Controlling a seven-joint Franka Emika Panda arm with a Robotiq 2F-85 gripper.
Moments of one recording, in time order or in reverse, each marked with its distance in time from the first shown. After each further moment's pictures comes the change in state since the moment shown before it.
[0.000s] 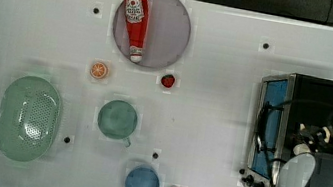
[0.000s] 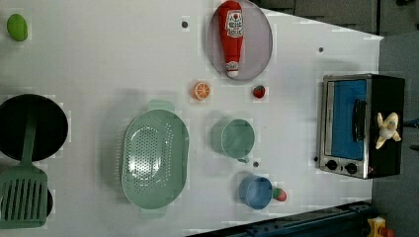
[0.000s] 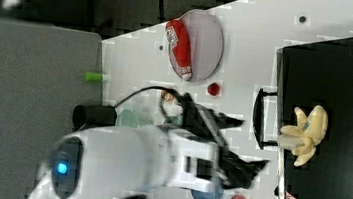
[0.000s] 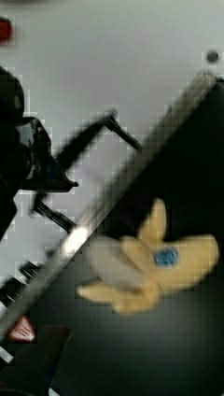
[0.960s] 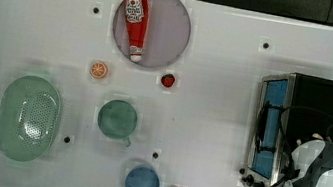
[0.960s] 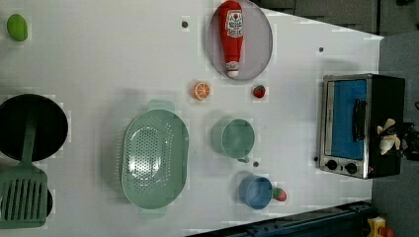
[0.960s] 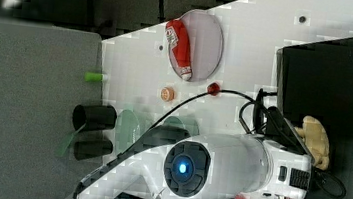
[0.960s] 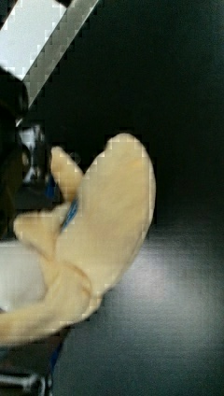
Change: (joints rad) arm -0.023 0.275 -0.104 -0.020 0.186 0.185 -0.189
